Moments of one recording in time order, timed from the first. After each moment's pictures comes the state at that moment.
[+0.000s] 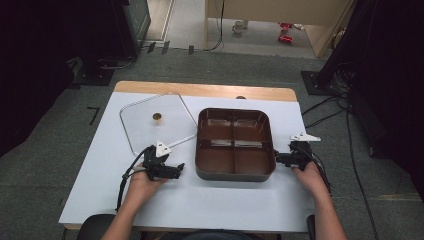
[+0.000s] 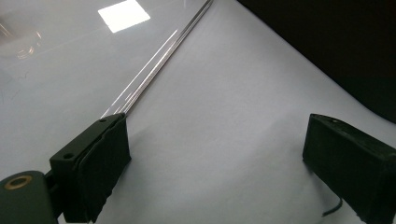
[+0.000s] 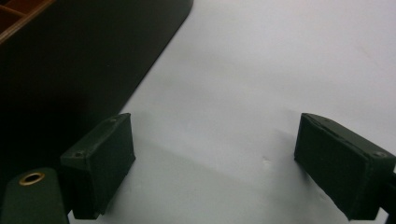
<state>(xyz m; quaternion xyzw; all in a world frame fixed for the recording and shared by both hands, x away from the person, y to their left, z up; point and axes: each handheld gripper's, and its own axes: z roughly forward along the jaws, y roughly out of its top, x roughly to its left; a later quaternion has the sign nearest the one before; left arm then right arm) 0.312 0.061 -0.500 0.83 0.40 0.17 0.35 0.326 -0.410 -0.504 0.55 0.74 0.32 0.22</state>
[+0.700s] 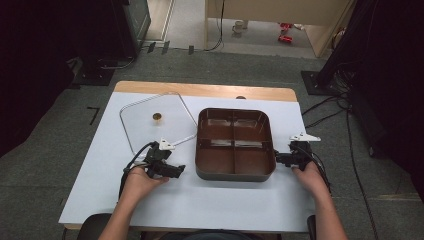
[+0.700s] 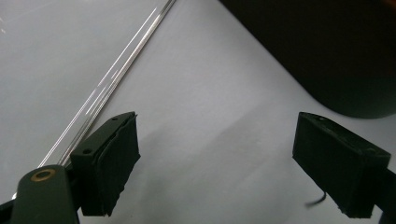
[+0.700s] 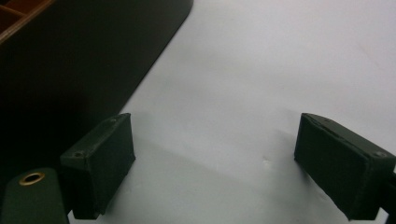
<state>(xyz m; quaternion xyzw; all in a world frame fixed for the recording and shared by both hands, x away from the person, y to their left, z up) 0.314 0.055 -0.471 0.86 0.40 0.10 0.31 0.326 -0.410 -0.504 0.55 0.74 0.32 0.22</state>
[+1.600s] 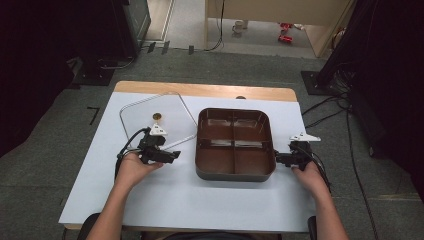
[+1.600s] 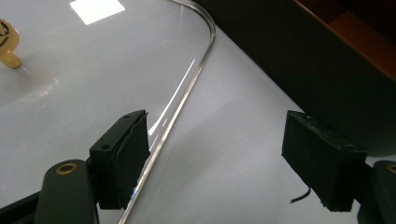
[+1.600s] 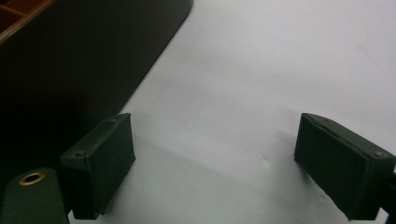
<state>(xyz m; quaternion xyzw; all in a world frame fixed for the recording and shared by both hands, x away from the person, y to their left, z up) 0.350 0.072 -0.451 0.85 0.39 0.10 0.34 0.326 -0.410 -0.504 0.55 0.74 0.32 0.22</state>
